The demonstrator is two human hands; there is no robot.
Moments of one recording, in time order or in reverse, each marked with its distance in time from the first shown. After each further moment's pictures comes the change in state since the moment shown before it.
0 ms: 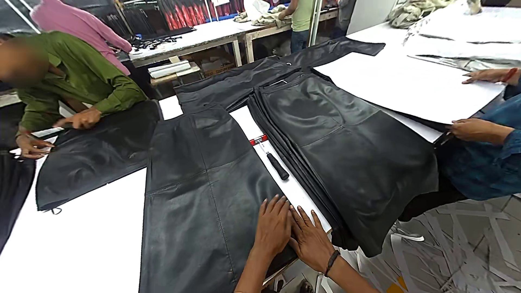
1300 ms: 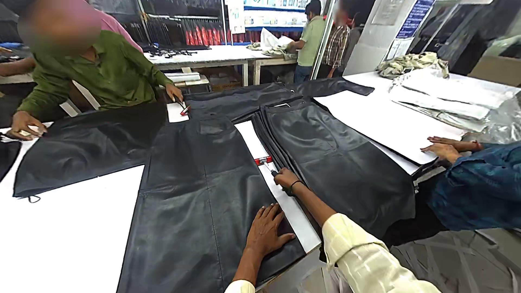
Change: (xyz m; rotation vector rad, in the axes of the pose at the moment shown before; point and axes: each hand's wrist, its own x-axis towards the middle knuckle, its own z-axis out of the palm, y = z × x) left_hand 0.015 -0.022 0.022 0.032 -0.154 0.017; right_hand 0.208 0.025 -0.106 0.632 -0.146 0.570
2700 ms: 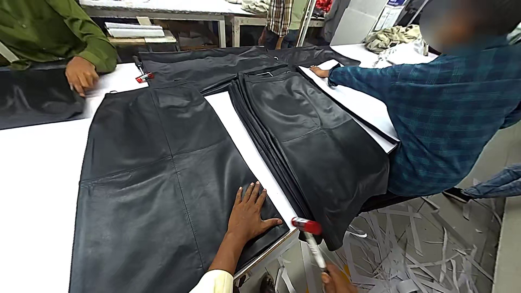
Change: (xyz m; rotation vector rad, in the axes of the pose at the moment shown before) left_hand 0.013 0.011 0.006 0.087 -0.049 -0.083; right_hand -0.306 0.225 0.038 -0.084 0.332 -0.323
